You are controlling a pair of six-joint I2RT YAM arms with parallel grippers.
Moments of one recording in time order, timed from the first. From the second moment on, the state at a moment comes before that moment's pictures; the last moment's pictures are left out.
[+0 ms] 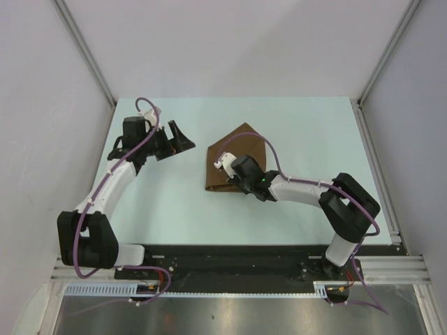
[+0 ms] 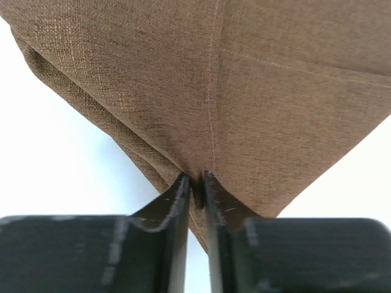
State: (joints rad) left arm -0.08 1.35 1.03 -0.30 0.51 -0.47; right arm 0.86 1.72 1.01 -0.09 0.22 -0.22
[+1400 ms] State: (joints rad) left arm -0.08 1.35 1.00 -0.26 0.54 -0.48; right arm 0.86 1.62 0.91 -0.16 0.46 -0.14
